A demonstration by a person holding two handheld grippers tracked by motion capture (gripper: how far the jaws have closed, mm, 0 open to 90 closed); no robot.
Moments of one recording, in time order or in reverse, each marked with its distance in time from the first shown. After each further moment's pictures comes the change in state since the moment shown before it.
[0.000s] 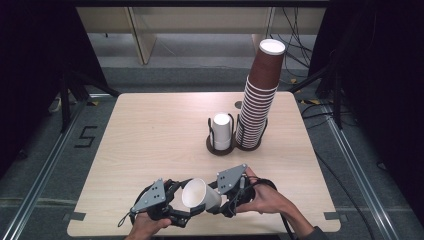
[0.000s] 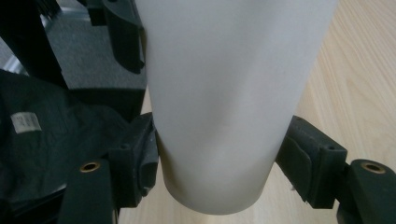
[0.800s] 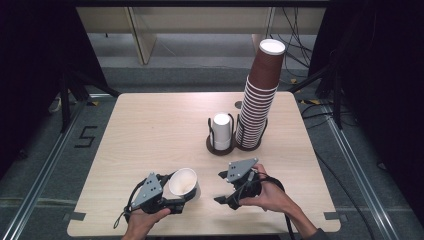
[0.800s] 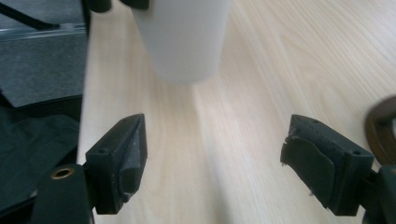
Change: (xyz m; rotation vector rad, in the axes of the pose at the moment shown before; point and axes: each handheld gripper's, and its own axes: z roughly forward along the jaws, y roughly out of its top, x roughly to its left) left arm 0.017 0.003 -0.012 0.098 0.312 0.036; right arm -0.015 -0.028 -0.011 0.007 -0.181 0.184
